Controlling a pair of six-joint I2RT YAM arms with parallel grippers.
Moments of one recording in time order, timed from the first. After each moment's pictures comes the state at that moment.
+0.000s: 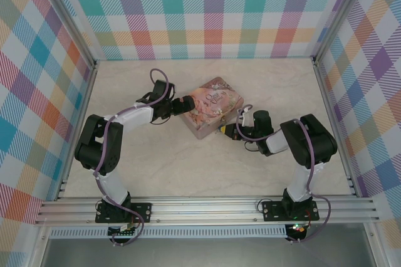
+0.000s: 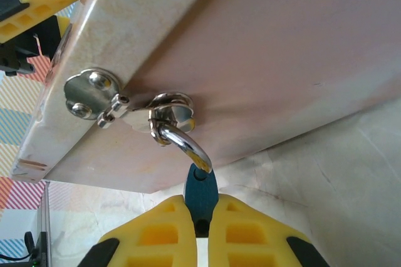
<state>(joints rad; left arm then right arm) -0.38 1.78 1.12 -0.20 0.18 -0.60 0.35 1.82 0.52 0.79 -0.70 0.64</state>
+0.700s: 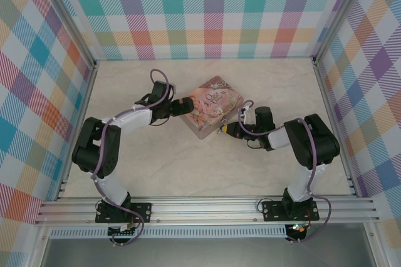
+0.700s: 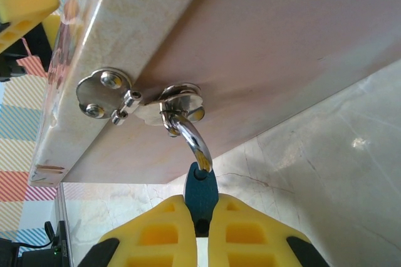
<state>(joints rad) -0.38 1.73 1.09 -0.20 0.16 -0.54 0.30 1.80 0.57 0.62 -0.78 0.63</state>
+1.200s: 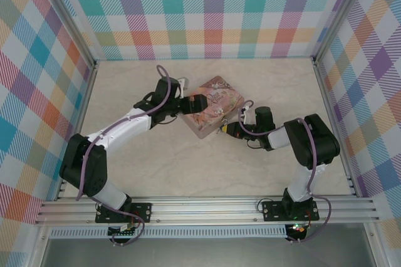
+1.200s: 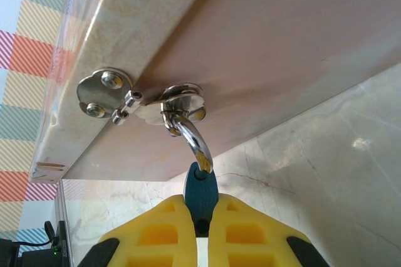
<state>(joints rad) -0.54 1.56 1.13 -0.23 0.27 -0.59 0.31 1.80 0.57 0.63 -0.77 0.63</state>
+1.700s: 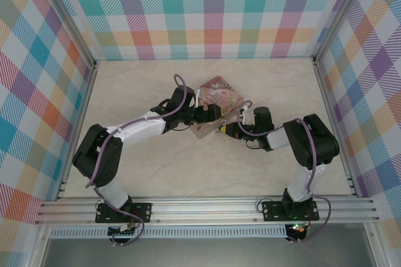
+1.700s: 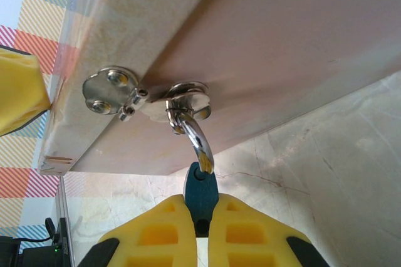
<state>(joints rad) -0.63 1.68 1.10 -0.10 0.35 -0.70 0.33 1.80 0.57 0.63 -0.77 0.63</state>
